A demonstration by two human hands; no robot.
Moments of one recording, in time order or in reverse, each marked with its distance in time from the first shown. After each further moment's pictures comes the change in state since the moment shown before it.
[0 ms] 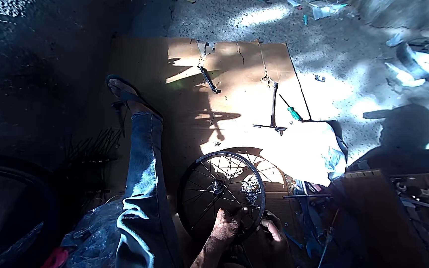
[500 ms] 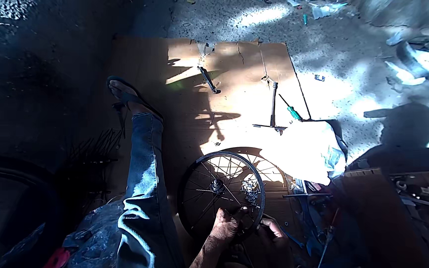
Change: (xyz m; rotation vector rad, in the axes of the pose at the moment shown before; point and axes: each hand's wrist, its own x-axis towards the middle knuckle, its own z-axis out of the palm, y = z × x) left_hand -0.002 0.002 0.000 -0.020 -0.007 0.004; right_hand 0.001 -0.002 -0.003 0.136 -0.020 0.133
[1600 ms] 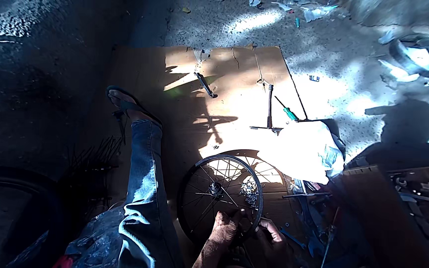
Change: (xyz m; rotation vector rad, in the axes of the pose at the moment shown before) left_hand -0.001 -0.002 -0.003 0.020 0.002 0.001; right_hand -0.002 0.002 0.003 0.117 -0.046 -0.008
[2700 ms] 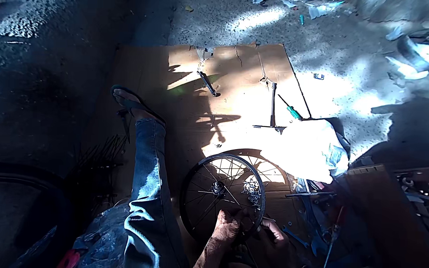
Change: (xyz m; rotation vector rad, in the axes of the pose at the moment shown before) left_hand -0.001 0.000 -0.001 0.067 0.023 0.001; right_hand -0.004 -0.003 0.001 -0.009 -0.013 0.024
